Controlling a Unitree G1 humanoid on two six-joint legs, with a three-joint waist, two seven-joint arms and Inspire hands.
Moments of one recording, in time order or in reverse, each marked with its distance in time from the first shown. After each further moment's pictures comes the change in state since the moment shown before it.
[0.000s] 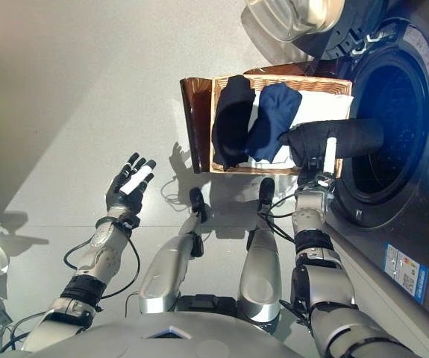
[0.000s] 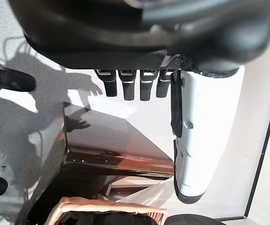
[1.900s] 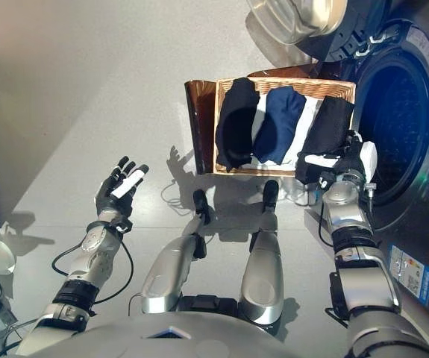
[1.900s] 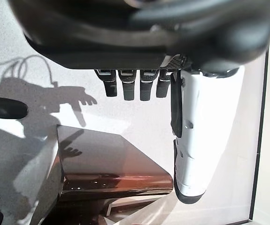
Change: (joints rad) left arm 0.038 0.026 0.046 -0.011 0.080 0.001 0.010; right arm 0.042 -0.274 0.252 -0.154 -1.335 0.400 -0.215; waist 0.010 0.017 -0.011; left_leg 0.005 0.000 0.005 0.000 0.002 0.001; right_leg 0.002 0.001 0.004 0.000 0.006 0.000
